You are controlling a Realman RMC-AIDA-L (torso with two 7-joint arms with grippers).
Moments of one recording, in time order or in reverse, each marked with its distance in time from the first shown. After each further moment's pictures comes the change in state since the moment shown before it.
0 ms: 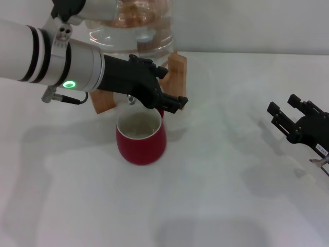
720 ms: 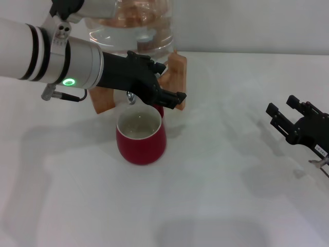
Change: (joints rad) left arm 0.001 0.000 -0.002 -0.003 0.005 0.023 0.002; right arm 0.000 0.000 -0.003 0.000 -0.005 0.000 -0.001
